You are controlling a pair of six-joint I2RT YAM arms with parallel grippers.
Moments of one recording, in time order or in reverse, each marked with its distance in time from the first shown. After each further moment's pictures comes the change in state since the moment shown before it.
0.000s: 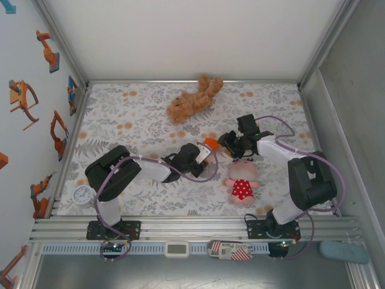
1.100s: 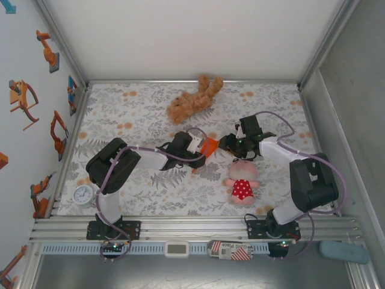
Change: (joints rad) left arm 0.151 0.057 0.087 -0.114 0.373 -0.366; right arm -0.019 -0.005 -0.024 0.003 -0.043 -0.336
